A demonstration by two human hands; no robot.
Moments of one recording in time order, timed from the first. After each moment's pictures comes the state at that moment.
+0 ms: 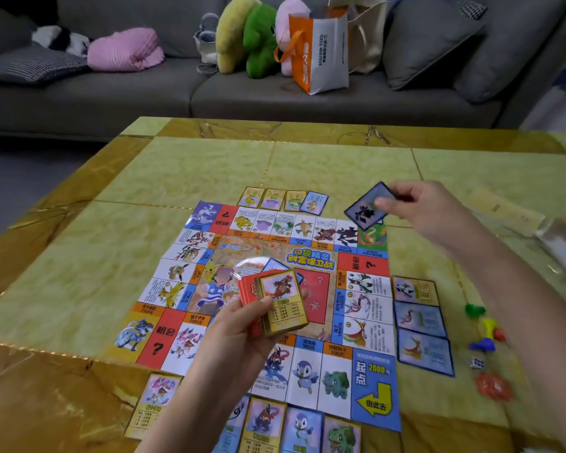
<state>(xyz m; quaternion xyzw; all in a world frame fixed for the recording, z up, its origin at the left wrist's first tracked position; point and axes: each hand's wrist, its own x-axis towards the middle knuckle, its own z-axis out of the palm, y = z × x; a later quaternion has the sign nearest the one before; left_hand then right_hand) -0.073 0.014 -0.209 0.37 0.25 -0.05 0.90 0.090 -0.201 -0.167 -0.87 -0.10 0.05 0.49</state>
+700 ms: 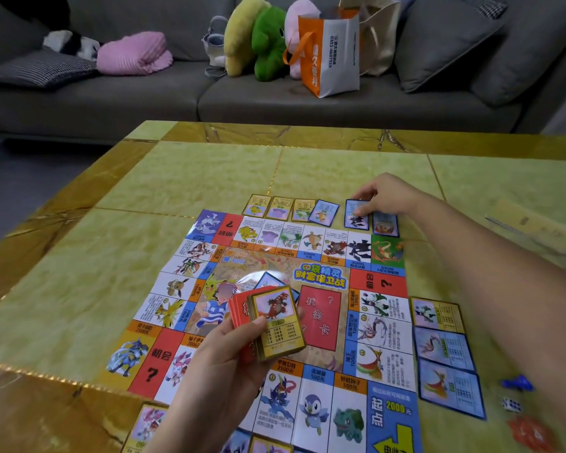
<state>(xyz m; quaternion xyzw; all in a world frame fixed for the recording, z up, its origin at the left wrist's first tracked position) -0.067 0.025 -0.208 0.36 0.27 -0.05 0.89 0.233 -0.165 -0.222 -0.93 -0.14 0.16 0.29</state>
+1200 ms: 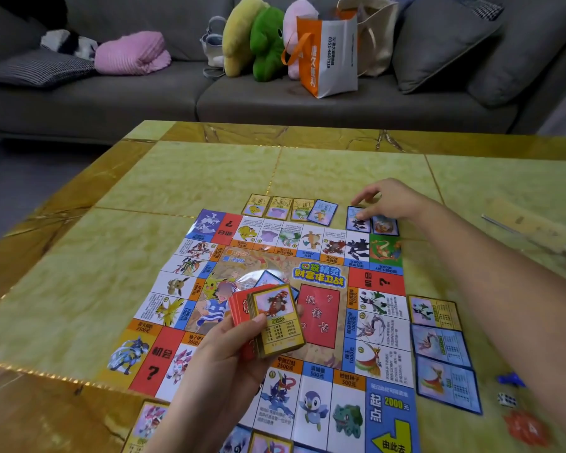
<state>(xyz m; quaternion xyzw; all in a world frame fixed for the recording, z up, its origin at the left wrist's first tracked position) -0.068 0.025 -0.207 0.36 0.26 -0.05 0.90 0.233 -0.173 -0.233 -0.93 -0.13 0.15 0.31</state>
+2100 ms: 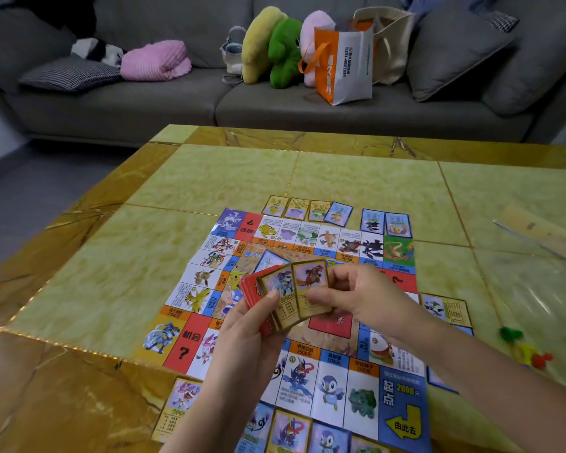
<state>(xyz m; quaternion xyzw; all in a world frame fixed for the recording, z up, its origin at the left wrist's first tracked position) -0.071 0.022 -0.198 0.38 0.24 0.05 0.89 0.017 -0.116 -0.203 -0.75 -0.14 0.30 0.58</state>
